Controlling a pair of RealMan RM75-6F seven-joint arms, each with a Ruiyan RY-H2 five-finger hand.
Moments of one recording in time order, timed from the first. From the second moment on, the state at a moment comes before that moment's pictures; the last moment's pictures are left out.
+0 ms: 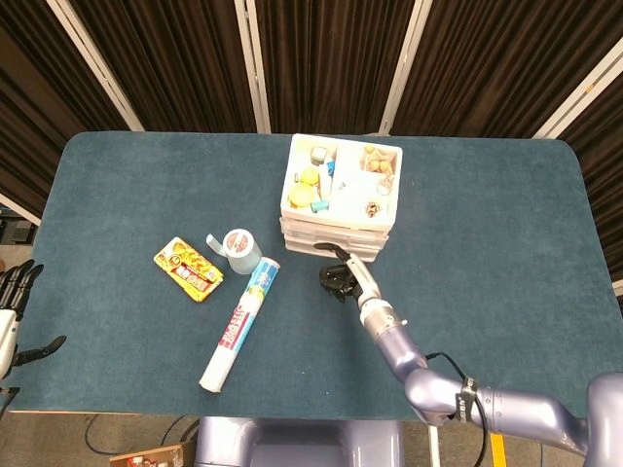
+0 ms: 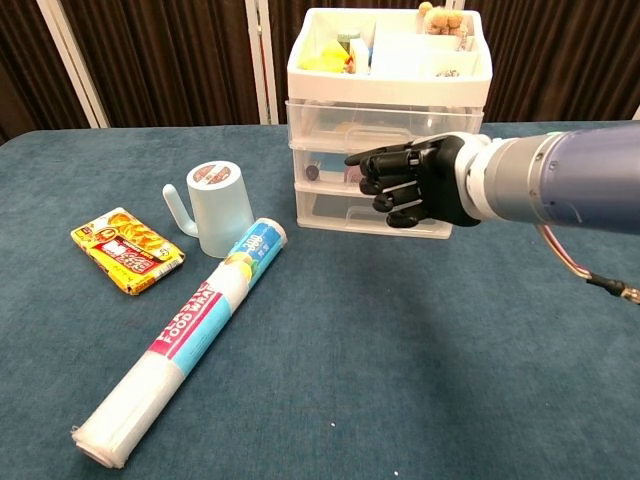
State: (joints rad) left arm -0.08 -1.09 -0.05 -1.63 1.50 1.51 -0.06; right arm 0.80 -1.59 0.49 -1.79 -0.34 0.88 0.20
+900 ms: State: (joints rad) left arm -0.08 -1.10 -0.05 -1.64 1.49 1.50 -0.04; right arm 0.71 -1.56 0.28 -1.90 -0.85 1.34 -0.35
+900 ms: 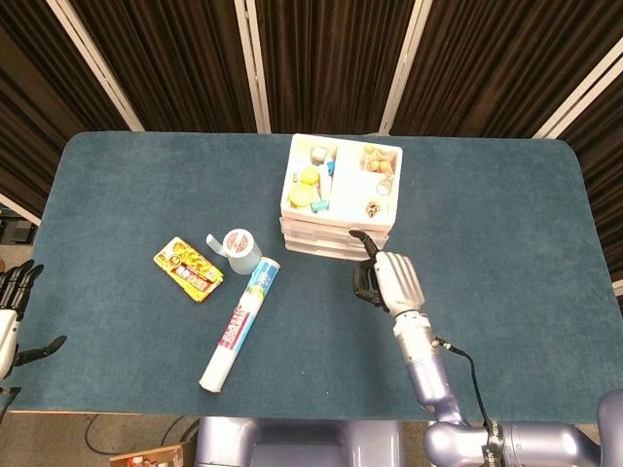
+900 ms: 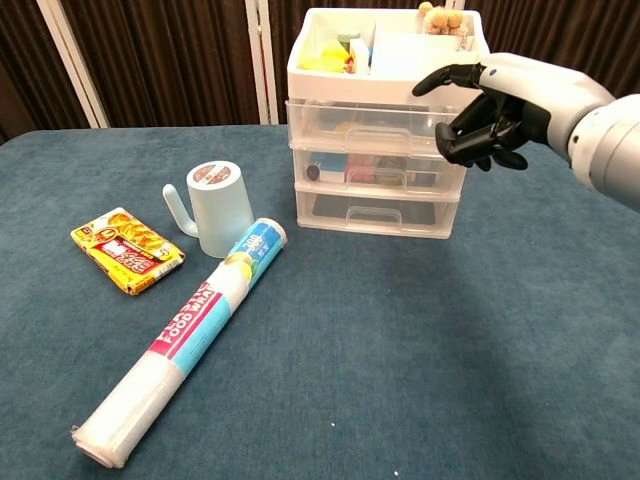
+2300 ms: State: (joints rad) left arm -0.08 -1.09 -0.05 -1.64 1.49 1.49 -0.05; right arm 0.75 -1.55 0.35 -1.88 -0.69 1.30 -0.47
